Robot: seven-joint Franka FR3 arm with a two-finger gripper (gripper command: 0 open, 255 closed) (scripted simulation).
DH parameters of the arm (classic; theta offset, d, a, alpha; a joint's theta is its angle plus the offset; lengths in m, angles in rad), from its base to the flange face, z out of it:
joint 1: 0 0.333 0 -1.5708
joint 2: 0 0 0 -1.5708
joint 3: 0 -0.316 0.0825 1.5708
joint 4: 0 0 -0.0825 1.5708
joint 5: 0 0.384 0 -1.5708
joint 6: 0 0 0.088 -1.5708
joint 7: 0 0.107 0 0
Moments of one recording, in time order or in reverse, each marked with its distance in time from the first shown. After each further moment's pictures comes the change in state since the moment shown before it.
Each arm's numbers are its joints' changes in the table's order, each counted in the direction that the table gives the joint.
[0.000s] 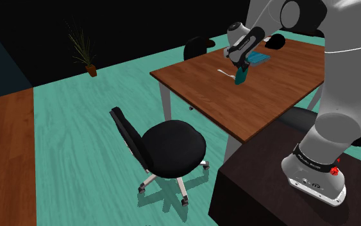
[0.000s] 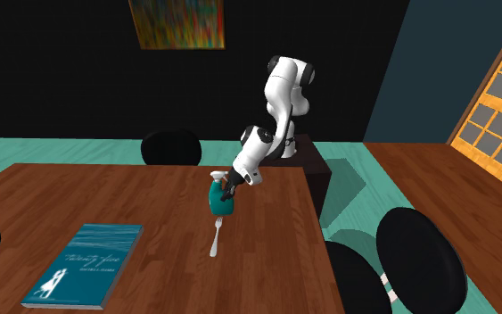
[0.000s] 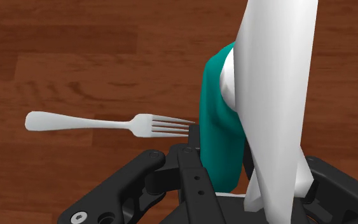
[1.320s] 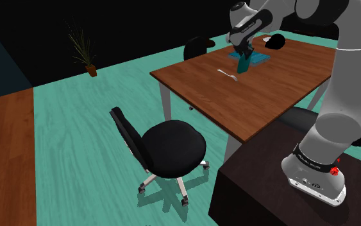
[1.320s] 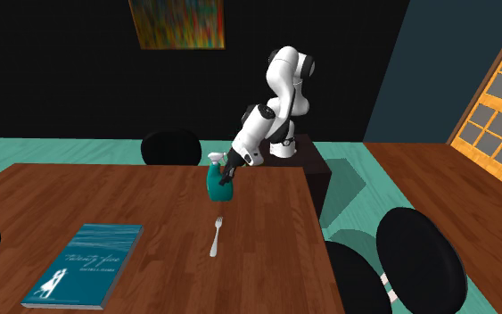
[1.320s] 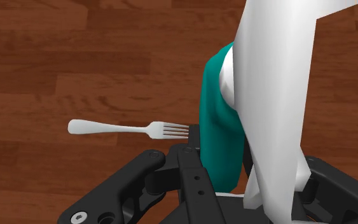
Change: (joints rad) arm 0.014 -0.129 -0.002 -0.058 0.017 0.171 -0.081
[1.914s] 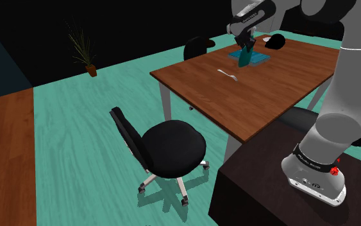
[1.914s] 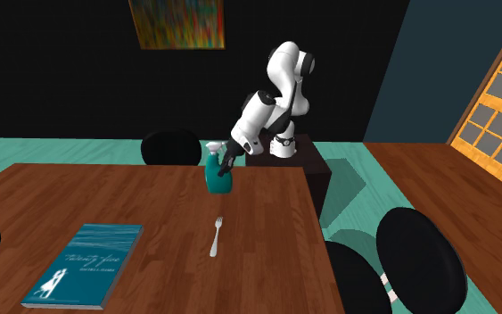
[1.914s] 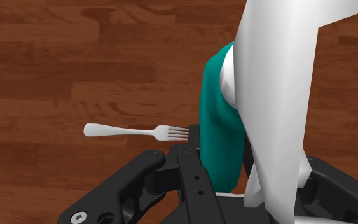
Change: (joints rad) arm 0.003 -0.041 -0.002 -0.065 0.016 0.096 -0.049
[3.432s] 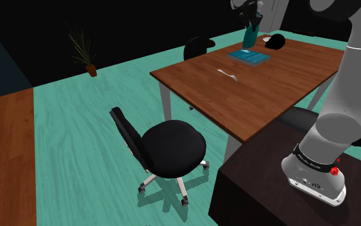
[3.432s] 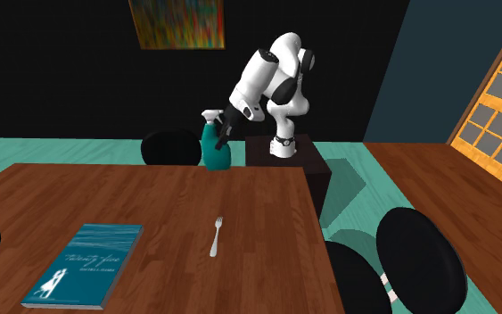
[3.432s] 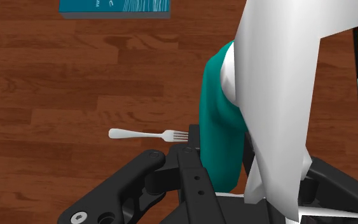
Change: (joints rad) arm 0.007 -0.058 -0.004 -0.226 0.035 0.261 -0.119
